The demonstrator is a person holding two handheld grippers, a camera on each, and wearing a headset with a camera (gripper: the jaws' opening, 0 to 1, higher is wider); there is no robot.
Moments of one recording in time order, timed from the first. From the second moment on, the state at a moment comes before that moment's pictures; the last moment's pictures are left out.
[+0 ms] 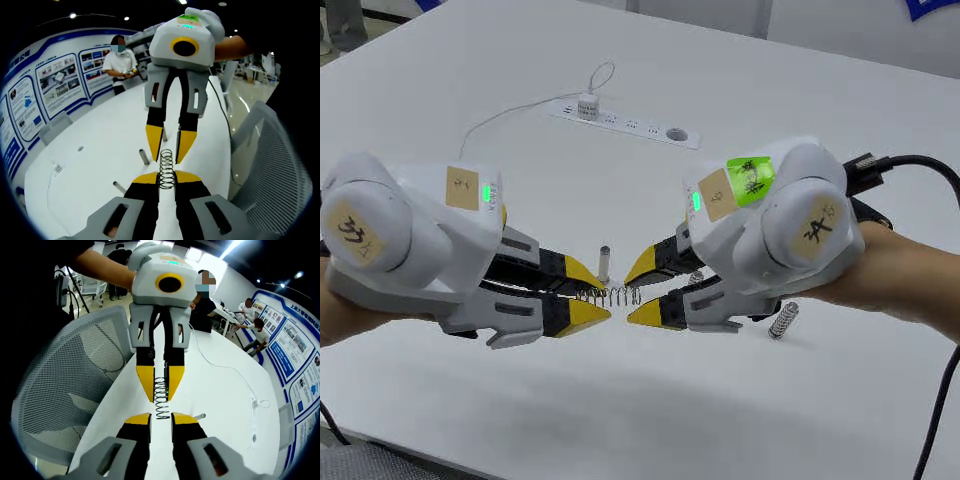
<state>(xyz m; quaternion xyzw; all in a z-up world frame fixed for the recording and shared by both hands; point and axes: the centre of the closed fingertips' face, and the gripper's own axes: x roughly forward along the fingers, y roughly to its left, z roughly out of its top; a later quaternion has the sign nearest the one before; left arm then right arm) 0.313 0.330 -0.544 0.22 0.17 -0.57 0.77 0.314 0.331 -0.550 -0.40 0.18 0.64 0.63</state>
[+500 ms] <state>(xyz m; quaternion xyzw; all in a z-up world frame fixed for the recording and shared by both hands) 0.310 0.330 -0.542 0.22 0.16 -0.58 0.77 0.310 0.333 -0.539 -0.35 0.18 0.66 0.64</state>
